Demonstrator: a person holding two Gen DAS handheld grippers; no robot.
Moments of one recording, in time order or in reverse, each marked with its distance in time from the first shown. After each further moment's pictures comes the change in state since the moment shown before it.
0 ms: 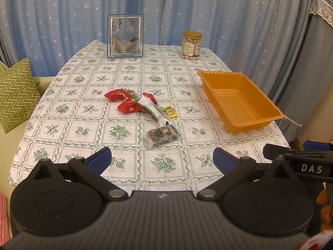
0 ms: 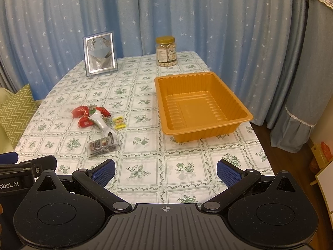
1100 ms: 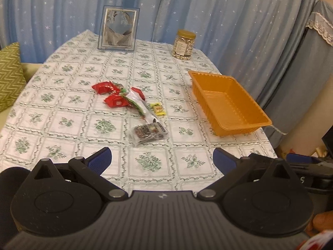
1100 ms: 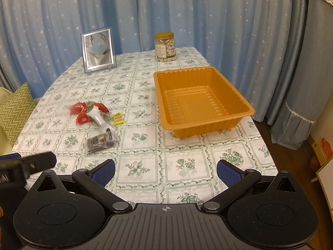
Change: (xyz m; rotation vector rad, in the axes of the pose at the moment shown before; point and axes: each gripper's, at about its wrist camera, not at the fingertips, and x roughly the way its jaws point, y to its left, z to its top) left arm 0.014 0.013 -0.004 -0.076 0.013 -0.112; right arm 0.016 -0.001 -0.008 0.008 0.016 -0.002
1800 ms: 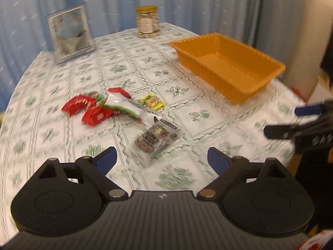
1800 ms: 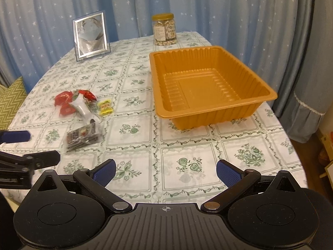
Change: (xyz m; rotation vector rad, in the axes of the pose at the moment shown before) left arm 0.122 0.016 0.011 0.443 0.076 -0.059; right arm 0.090 -0.020 -0.007 0.023 0.045 0.032
